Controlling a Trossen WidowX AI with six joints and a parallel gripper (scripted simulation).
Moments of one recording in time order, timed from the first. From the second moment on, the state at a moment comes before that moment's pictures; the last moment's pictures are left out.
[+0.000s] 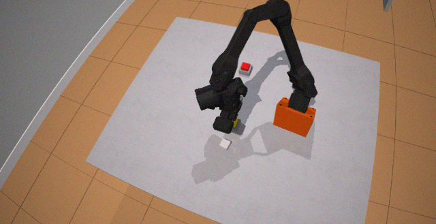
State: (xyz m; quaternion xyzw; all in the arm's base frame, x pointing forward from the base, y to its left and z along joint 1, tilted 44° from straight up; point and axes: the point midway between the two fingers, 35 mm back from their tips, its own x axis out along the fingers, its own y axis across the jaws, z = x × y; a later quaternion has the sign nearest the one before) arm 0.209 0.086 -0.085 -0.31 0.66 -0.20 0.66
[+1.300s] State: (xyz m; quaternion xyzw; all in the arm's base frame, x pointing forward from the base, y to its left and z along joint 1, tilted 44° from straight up) arm 0.213 0.064 -0.109 -0.31 0.65 -0.20 0.66
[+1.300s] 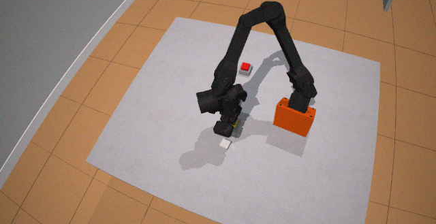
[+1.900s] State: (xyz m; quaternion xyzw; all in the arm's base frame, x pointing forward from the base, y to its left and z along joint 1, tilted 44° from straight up) arm 0.209 0.080 -0.089 -0.32 0.65 -0.20 0.66
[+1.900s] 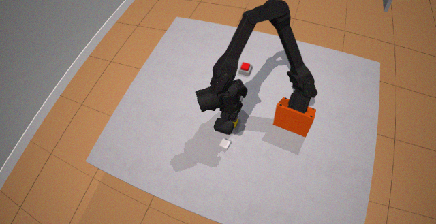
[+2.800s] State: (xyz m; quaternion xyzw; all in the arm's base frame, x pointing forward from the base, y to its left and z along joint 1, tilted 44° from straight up) arm 0.286 0.023 0.070 -0.30 0.66 -0.18 0.66
